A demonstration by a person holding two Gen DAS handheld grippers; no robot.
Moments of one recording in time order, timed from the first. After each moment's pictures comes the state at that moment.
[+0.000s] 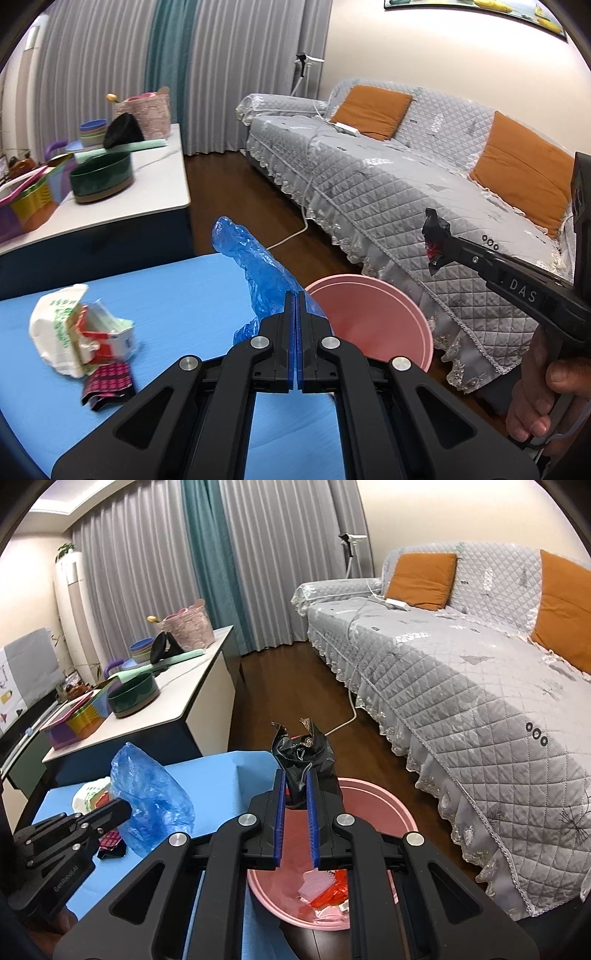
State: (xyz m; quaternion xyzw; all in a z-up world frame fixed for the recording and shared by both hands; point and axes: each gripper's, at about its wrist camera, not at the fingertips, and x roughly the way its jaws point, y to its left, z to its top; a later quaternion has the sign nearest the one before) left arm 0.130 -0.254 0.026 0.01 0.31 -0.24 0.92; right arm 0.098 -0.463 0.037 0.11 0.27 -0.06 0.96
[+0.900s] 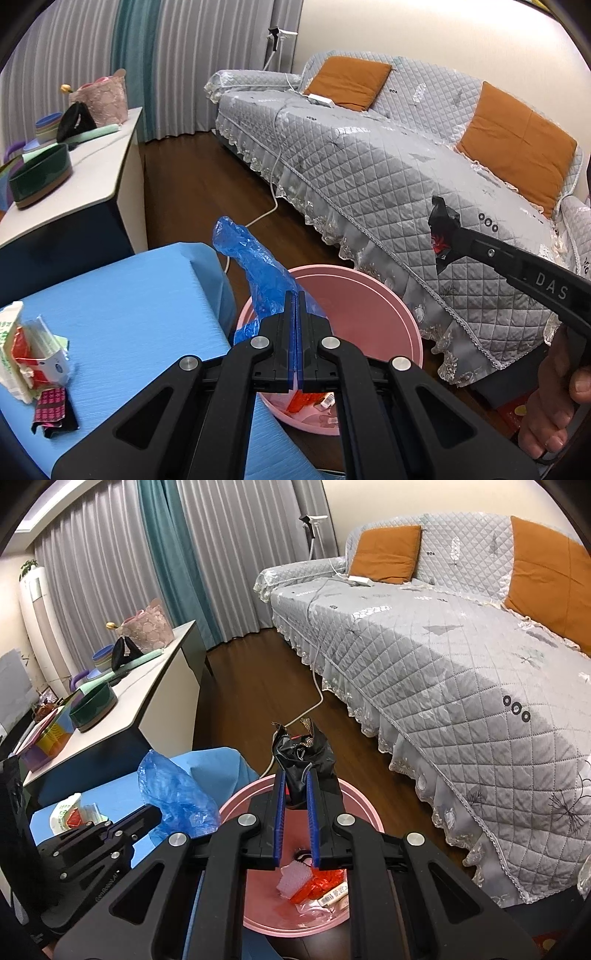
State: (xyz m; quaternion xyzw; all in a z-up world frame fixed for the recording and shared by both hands) left arm 0.168 -0.324 -0.007 0.04 0.35 -0.28 0.90; right arm 0.114 -0.512 0.019 0.15 0.30 -0.11 0.93
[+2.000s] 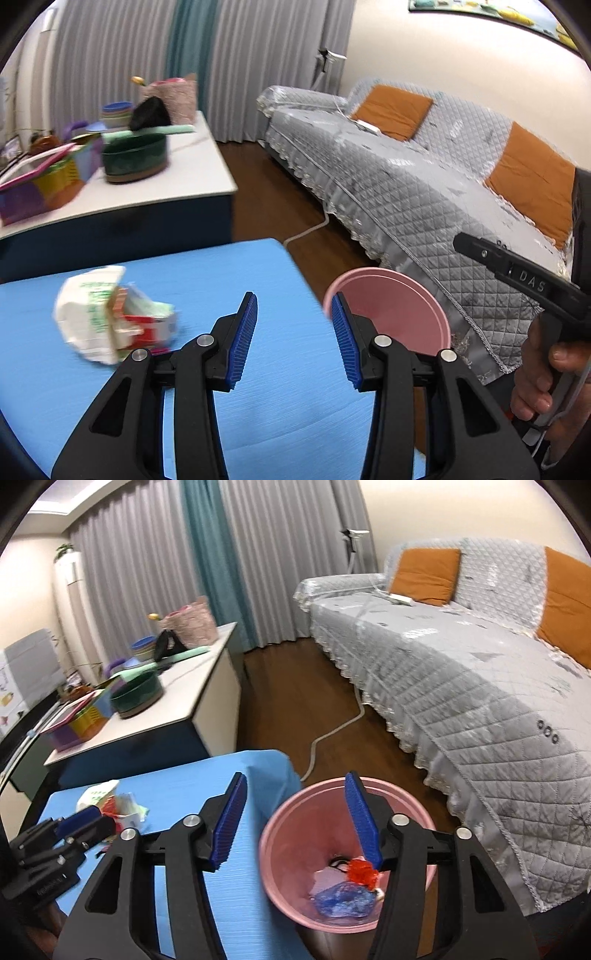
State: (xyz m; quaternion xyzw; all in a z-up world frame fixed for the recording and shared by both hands) left arm 0.132 -0.185 0.029 -0.01 0.32 -0.21 0.92; right arm 0.112 -0.425 0.038 0.11 0.27 -0.04 0.95
